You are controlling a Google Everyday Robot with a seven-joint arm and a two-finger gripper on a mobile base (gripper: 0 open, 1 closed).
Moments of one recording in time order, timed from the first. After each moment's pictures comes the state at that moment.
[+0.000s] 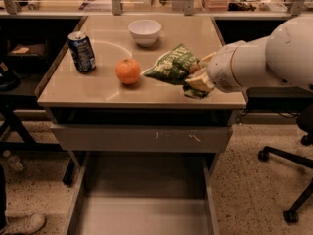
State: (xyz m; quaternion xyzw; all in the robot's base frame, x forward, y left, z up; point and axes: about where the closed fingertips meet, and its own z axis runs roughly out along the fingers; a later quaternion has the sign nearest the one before) arm 0.561 -0.105 0.907 -0.49 0.75 0.01 0.45
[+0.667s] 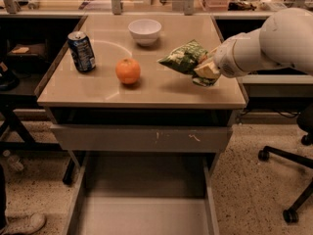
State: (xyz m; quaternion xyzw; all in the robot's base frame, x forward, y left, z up) arm 0.636 -0.144 0.885 -0.45 0.78 0.01 0.43
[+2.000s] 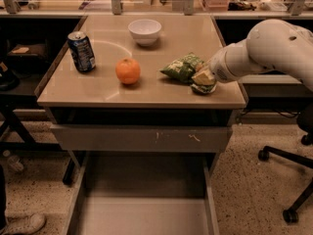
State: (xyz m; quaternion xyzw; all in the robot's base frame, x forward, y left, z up) arm 0.666 -0.148 0.833 -0.44 0.81 0.04 0.39
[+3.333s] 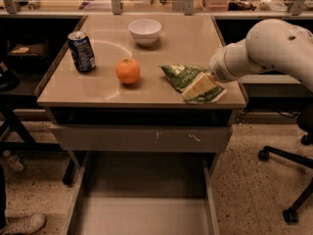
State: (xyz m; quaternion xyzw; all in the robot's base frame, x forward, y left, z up) arm 0.666 -0.148 0.833 -0.44 0.81 0.04 0.39
